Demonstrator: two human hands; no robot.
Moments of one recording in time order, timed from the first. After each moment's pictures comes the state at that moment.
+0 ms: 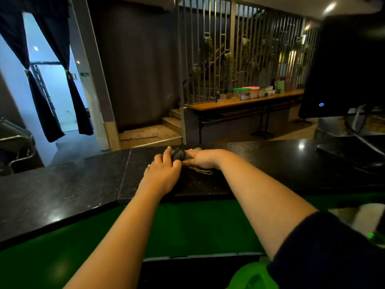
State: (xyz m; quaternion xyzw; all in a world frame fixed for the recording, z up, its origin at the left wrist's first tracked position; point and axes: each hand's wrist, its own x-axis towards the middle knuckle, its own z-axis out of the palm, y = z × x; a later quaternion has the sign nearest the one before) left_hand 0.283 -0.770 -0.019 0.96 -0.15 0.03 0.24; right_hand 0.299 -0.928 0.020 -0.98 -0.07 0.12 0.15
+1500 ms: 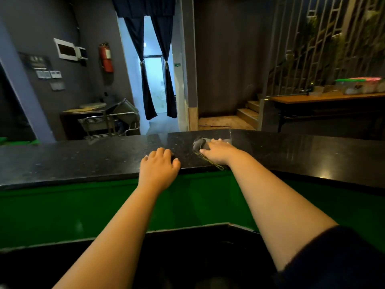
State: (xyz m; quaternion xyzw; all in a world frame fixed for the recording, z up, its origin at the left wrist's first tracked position) left_hand 0.188 -0.505 -0.032 0.97 0.04 0.21 0.07; right_hand 0.274 -0.685 0.003 -0.98 -0.18 0.03 0.09
